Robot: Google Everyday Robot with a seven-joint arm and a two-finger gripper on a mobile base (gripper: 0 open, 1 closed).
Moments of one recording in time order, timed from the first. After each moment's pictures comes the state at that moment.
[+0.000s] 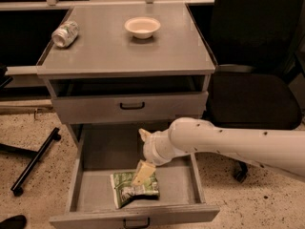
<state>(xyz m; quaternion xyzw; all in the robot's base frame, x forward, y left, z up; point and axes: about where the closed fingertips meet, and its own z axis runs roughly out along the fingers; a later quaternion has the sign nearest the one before) 0.512 0.044 0.613 -0.65 0.68 0.15 0.32</state>
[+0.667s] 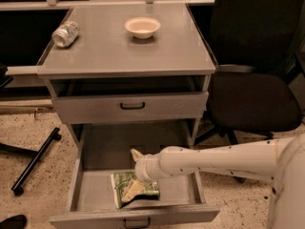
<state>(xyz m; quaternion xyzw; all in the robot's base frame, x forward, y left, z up) 0.513 0.086 0.490 -0.63 0.68 0.19 0.34</state>
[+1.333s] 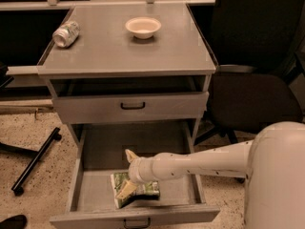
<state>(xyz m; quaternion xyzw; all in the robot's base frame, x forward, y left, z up) 0.534 0.119 0.451 -0.62 0.66 0.18 0.37</state>
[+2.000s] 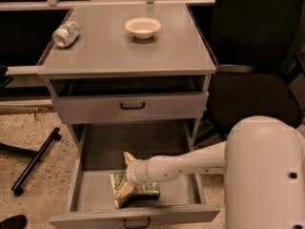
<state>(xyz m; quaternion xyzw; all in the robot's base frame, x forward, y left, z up) 0.545 0.131 0.415 -0.62 0.67 0.18 0.37</state>
